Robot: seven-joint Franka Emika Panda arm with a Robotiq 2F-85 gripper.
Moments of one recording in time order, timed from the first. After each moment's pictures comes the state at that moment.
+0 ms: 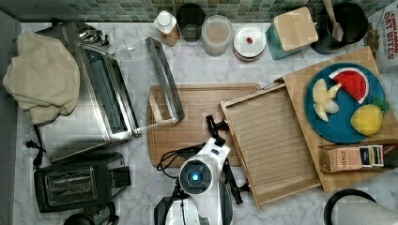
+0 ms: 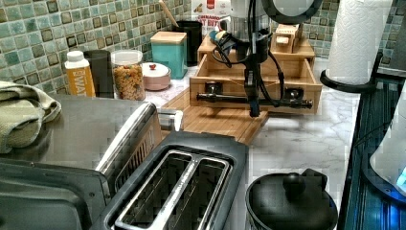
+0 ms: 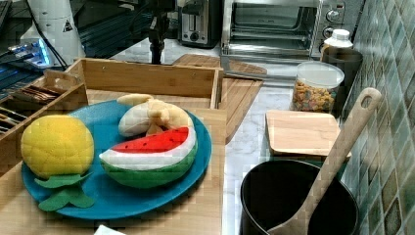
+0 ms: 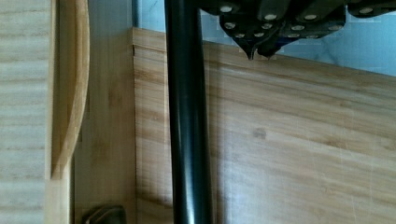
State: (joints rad) arm -0.02 -0.17 0.10 -2.77 -0.19 0.94 -0.81
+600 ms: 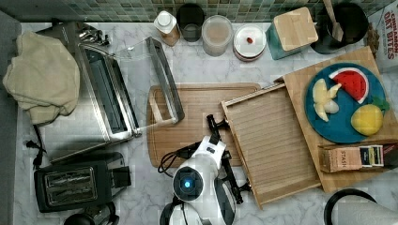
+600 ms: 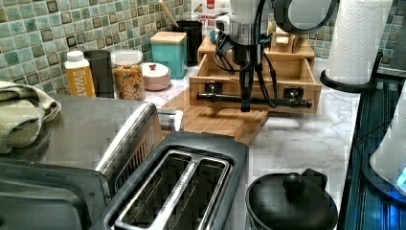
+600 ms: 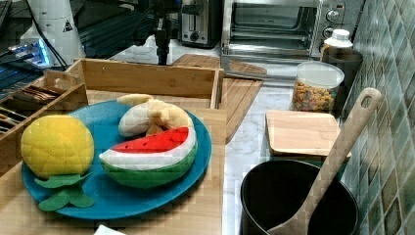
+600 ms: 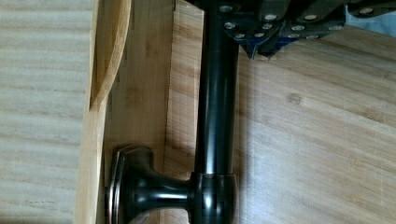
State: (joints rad) arm -0.05 -0.15 0.11 -2.78 -0.44 1.07 -0.73
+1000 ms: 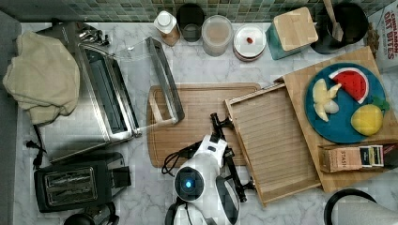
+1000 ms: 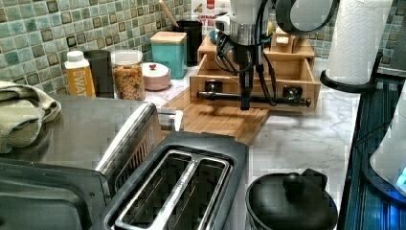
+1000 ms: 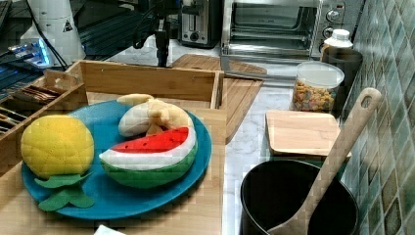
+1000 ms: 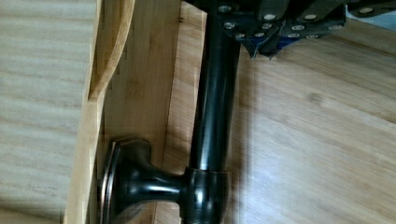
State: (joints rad) arm -0.08 -0.13 0.10 -2.77 -0.55 1.09 -0.73
